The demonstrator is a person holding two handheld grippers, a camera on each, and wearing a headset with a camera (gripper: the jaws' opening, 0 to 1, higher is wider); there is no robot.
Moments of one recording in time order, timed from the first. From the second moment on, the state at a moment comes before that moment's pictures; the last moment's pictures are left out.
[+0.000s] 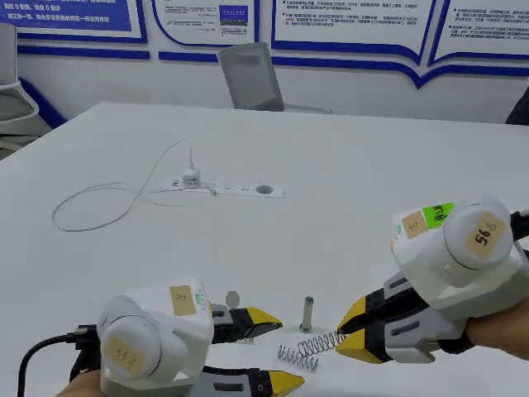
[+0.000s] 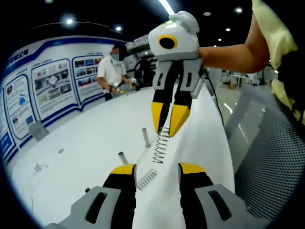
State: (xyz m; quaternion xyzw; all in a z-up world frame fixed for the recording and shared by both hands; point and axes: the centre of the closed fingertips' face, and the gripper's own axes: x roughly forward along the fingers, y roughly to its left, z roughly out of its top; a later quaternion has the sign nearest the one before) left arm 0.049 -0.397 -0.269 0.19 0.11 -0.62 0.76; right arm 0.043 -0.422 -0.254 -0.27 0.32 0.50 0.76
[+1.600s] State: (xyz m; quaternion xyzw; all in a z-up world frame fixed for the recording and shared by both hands) left arm 0.042 -0.406 -0.268 0.19 0.10 -0.63 0.75; right arm 0.037 -0.380 -0.230 -0.26 0.28 0.53 0.76
